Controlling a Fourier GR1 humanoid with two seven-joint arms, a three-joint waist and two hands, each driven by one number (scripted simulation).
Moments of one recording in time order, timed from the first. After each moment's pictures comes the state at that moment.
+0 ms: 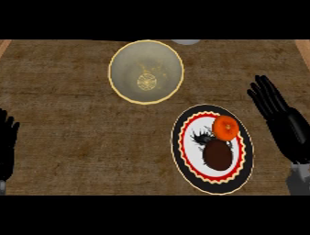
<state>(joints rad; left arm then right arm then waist) 0.05 0.43 0.00 -1.51 0.43 0.46 0.09 -0.11 -0.32 0.06 -1.66 -0.32 0.09 0.03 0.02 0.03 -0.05</state>
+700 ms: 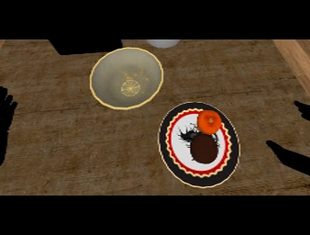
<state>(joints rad) -0.02 0.55 -0.06 -1.54 0.32 0.36 0.03 0.11 -0.50 0.04 -1.81 0.28 -0.28 0.23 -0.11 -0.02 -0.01</state>
